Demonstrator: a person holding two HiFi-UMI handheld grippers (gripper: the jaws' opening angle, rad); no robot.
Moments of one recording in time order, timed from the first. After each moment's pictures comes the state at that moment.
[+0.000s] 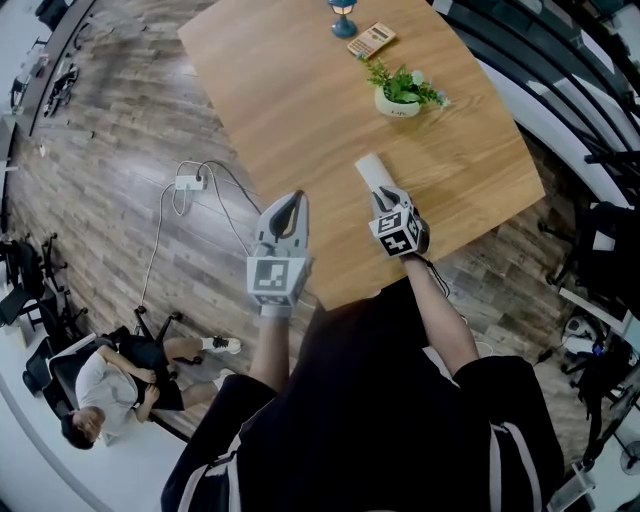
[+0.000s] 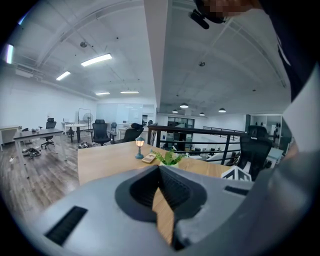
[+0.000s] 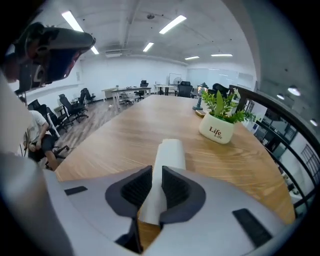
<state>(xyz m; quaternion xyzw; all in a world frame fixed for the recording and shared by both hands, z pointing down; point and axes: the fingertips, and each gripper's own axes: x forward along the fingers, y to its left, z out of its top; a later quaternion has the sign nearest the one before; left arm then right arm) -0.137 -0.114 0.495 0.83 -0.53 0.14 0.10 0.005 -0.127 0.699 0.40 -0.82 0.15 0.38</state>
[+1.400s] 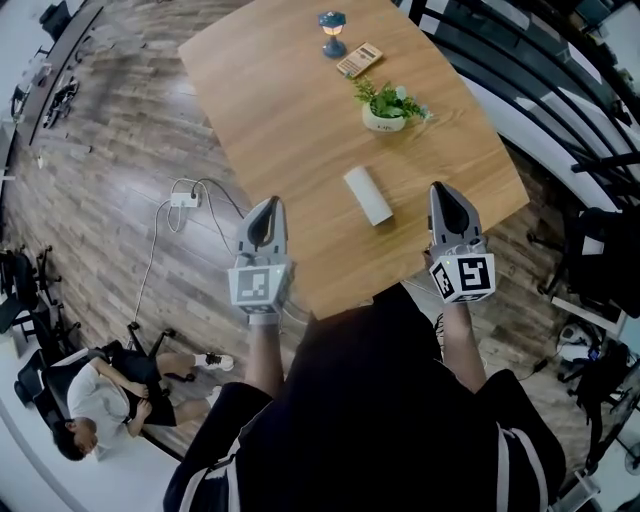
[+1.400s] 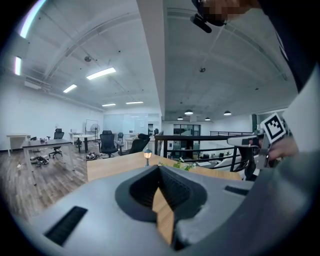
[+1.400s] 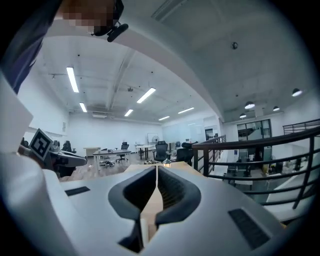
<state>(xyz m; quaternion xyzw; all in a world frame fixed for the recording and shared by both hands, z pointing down) -0.155 -0.112 0.444 0.82 -0.56 0.11 0.06 0.120 -0.126 0.426 0.55 -0.84 0.05 0.03</state>
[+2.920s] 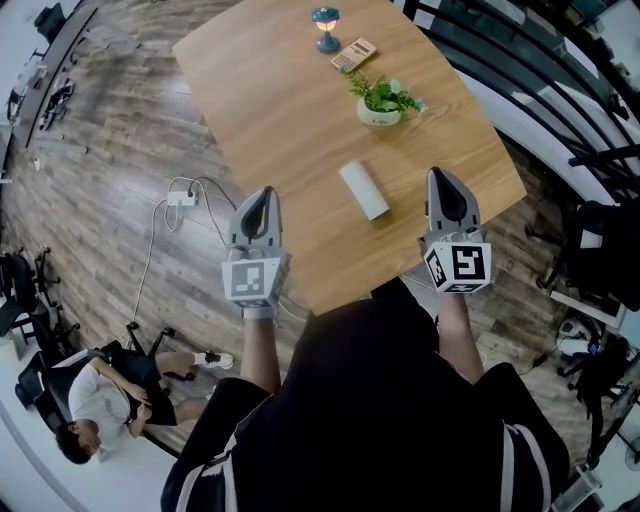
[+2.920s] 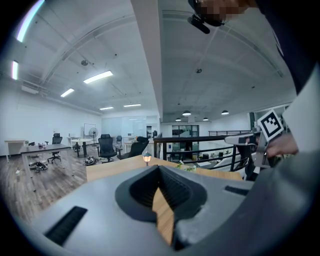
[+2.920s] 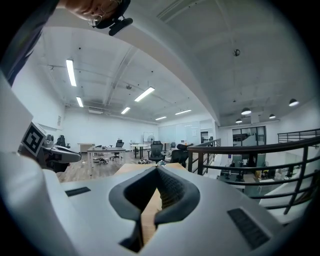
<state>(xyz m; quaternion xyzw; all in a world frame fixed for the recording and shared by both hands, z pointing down) -0.153 -0.117 0.429 0.82 -0.57 0.11 0.04 0.122 -0.135 0.413 0.57 -0.82 0.03 0.05</state>
